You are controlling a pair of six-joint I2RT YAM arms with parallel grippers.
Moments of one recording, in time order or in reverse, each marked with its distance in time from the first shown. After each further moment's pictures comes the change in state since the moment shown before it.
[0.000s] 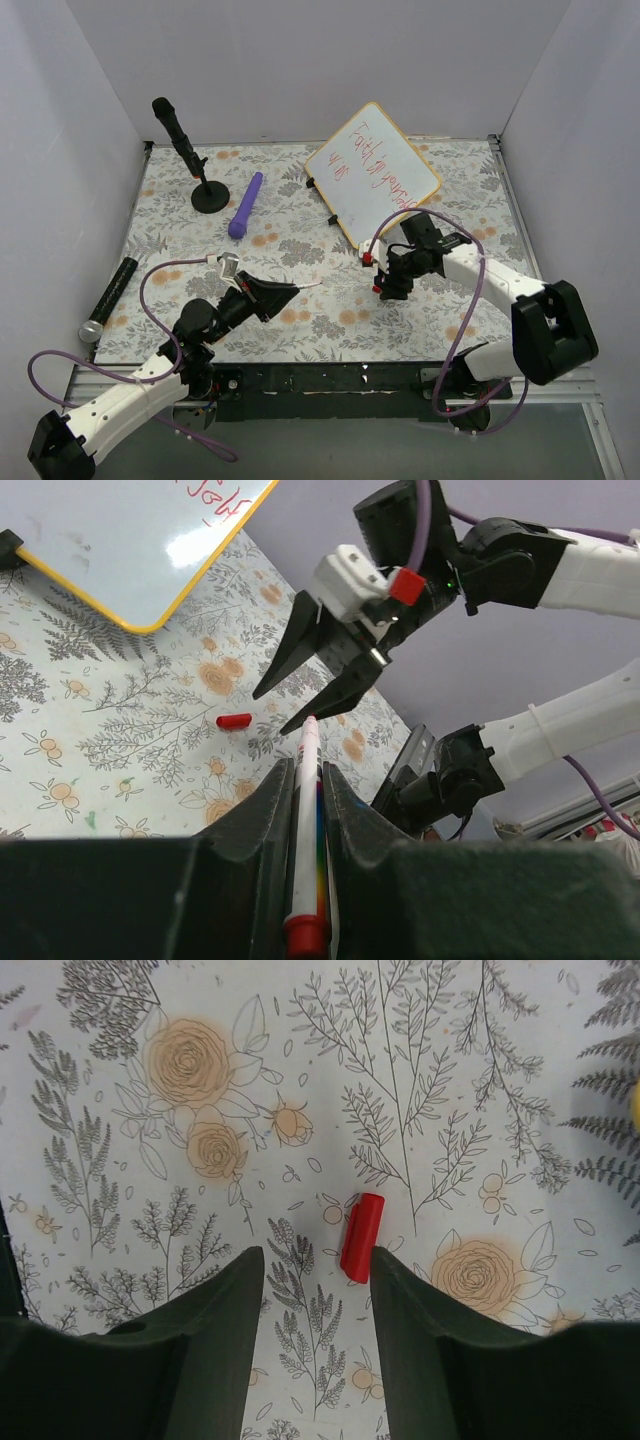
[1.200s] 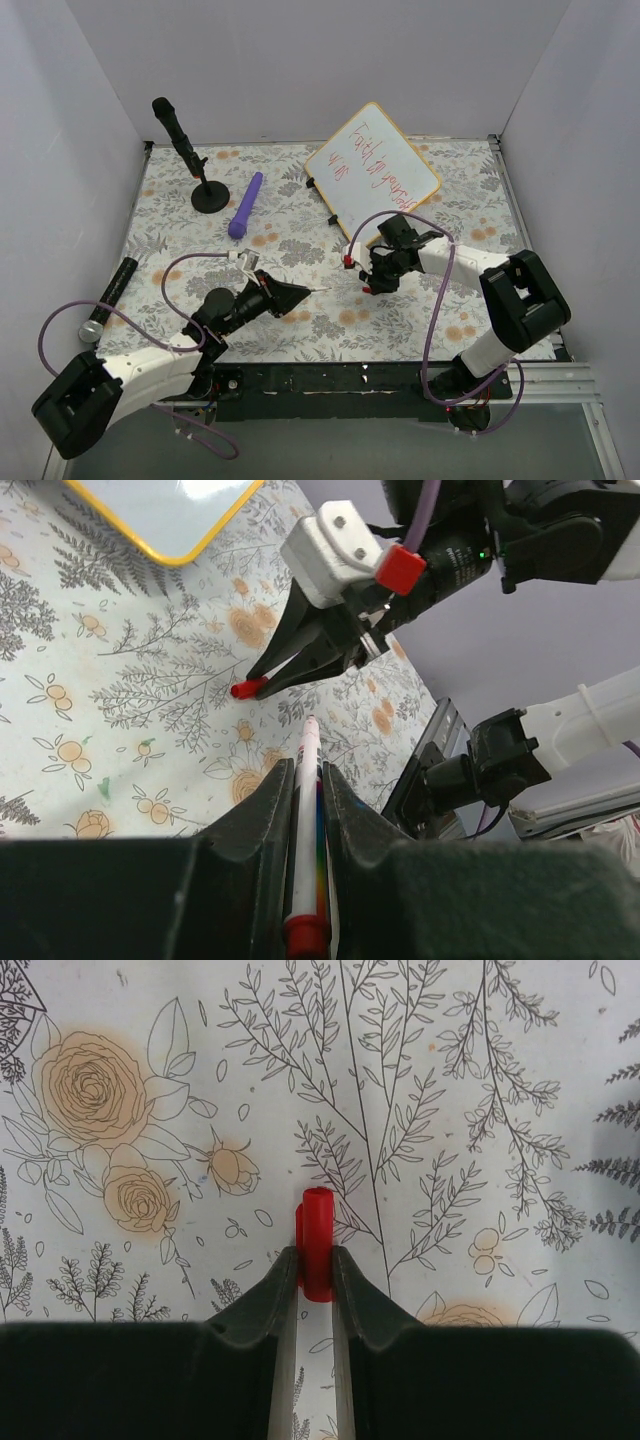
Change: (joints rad) left arm 0.000 0.412 -0.025 0.313 0.020 -0.043; right arm 0.098 0.264 0.056 0.124 0.174 0.083
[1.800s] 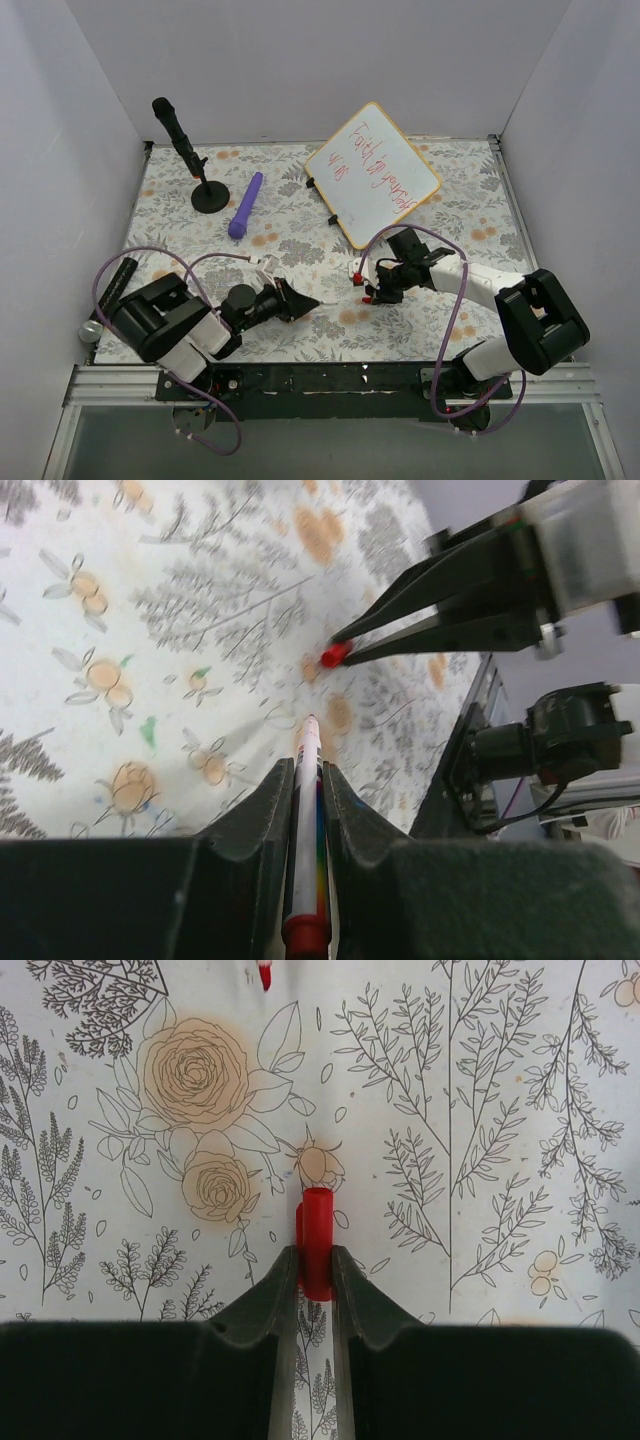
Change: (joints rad) left arm 0.000 0.654 0.000 0.498 0.062 -0.054; right arm 0.013 -0.140 -0.160 0.093 -0.106 -0.099
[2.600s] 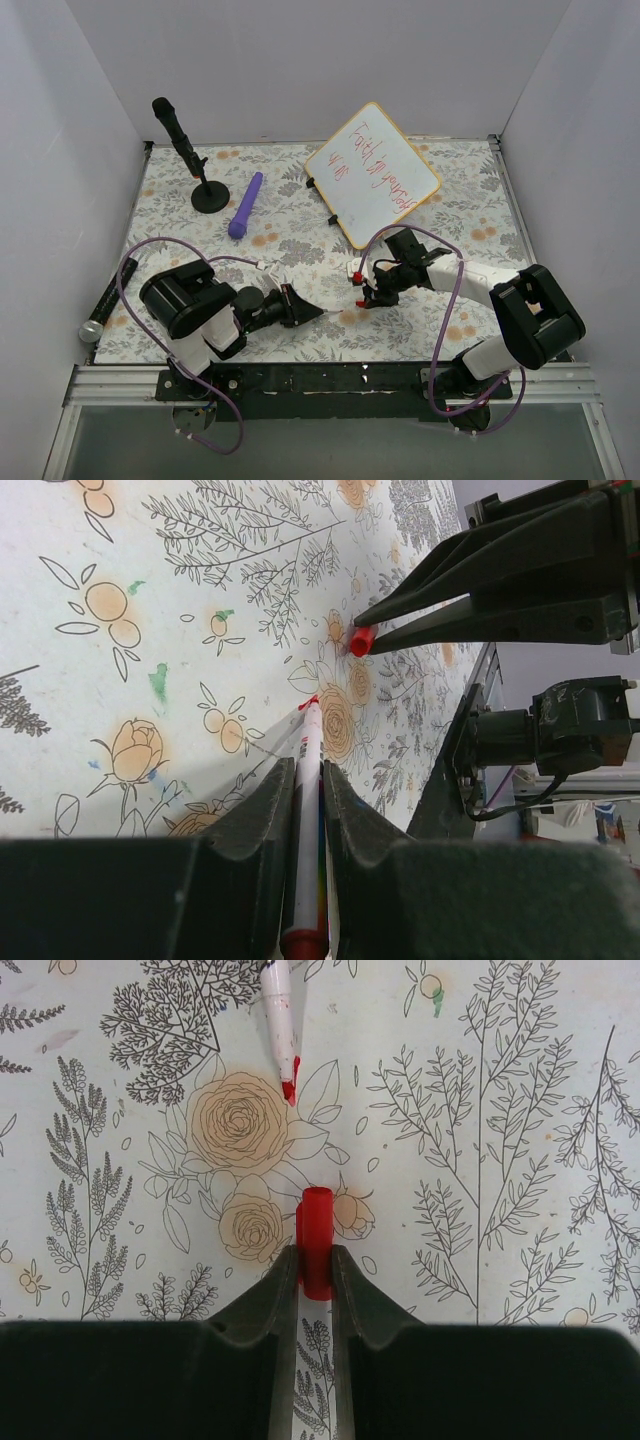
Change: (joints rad) left arm -0.030 0.289 0.018 0.144 0.029 -0.103; right arm 0.004 0.028 -0.009 0.041 -0.123 0.011
